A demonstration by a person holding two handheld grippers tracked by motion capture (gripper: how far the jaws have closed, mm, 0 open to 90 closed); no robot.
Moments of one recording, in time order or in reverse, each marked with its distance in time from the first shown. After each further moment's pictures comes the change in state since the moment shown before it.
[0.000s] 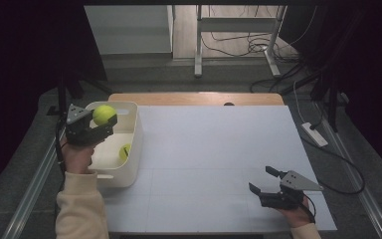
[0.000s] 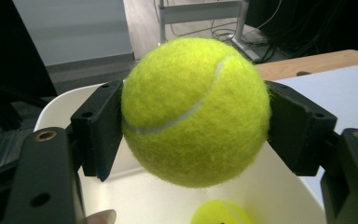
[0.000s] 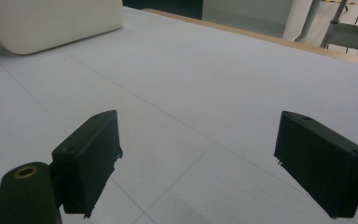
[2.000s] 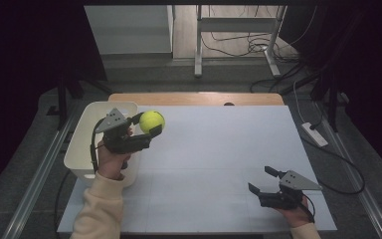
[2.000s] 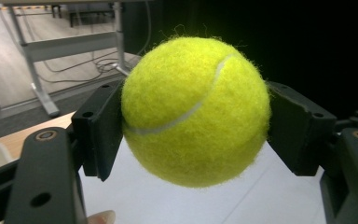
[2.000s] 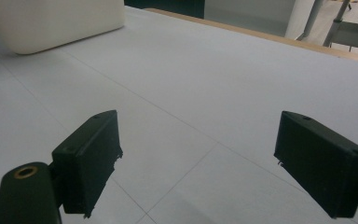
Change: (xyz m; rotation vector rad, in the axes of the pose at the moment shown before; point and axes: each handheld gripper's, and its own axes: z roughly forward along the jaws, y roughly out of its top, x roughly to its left) left arm -0.084 0.010 0.006 -0.126 -0.471 0.092; right arm 0.001 -0.001 0.003 0.001 0.005 0.006
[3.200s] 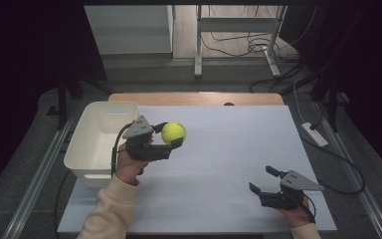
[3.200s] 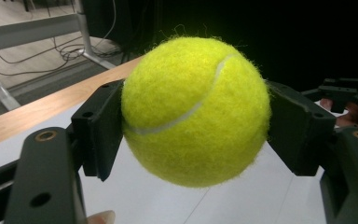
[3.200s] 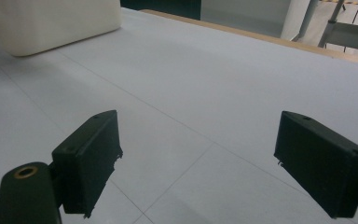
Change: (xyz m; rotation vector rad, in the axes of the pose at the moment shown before) left arm -0.034 -0.009 0.034 0.091 -0.135 0.079; right arm -0.001 0.001 -0.003 -0.002 -0.013 0.002
